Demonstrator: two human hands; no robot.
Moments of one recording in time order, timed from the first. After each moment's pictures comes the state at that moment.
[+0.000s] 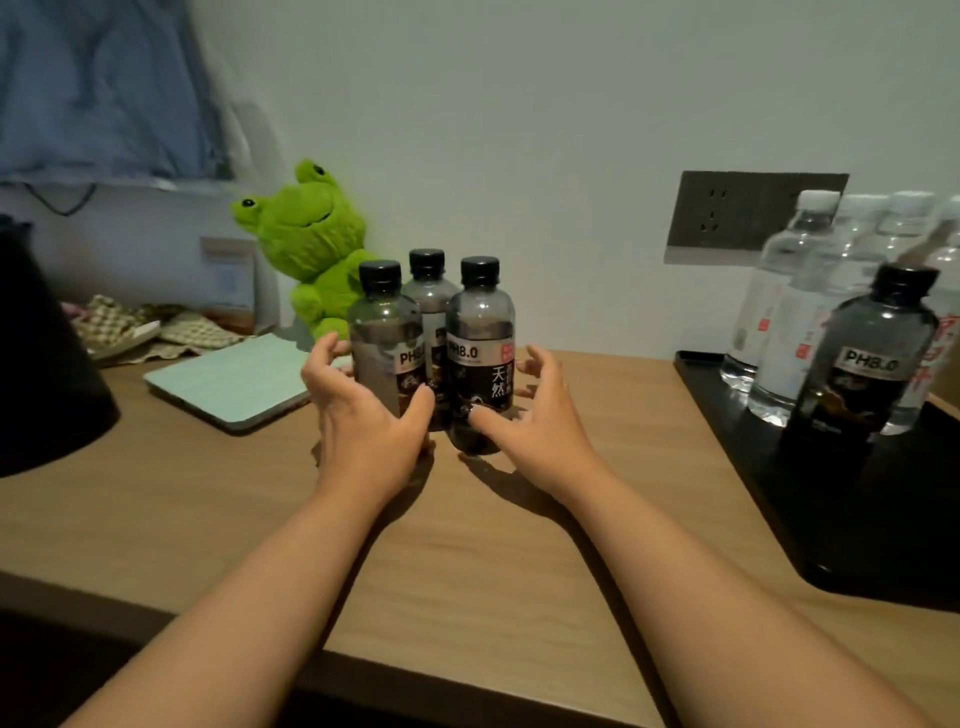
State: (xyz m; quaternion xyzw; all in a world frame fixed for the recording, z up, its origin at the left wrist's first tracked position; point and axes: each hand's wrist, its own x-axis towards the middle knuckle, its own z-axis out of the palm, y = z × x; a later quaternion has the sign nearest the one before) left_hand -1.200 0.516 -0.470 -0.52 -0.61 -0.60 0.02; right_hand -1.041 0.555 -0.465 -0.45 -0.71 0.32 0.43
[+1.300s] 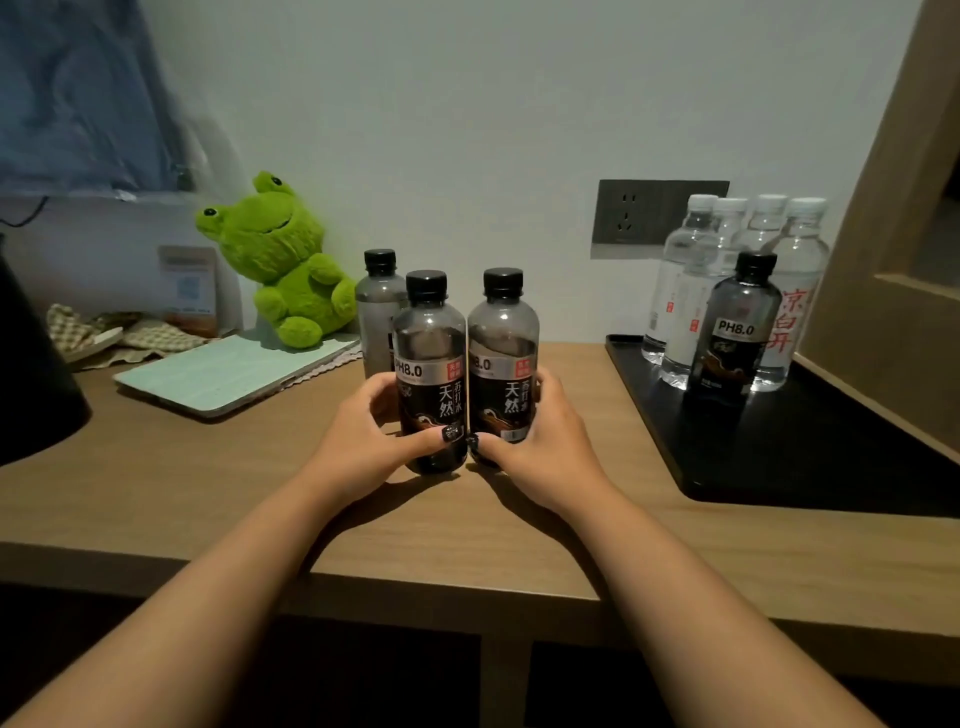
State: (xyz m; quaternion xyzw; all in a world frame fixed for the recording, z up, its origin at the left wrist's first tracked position) left_hand -1.184 0.475 -0.468 -0.65 -0.54 -0.47 -0.24; right_hand -0.988 0.482 -0.467 -0.49 -0.70 0.26 0.44
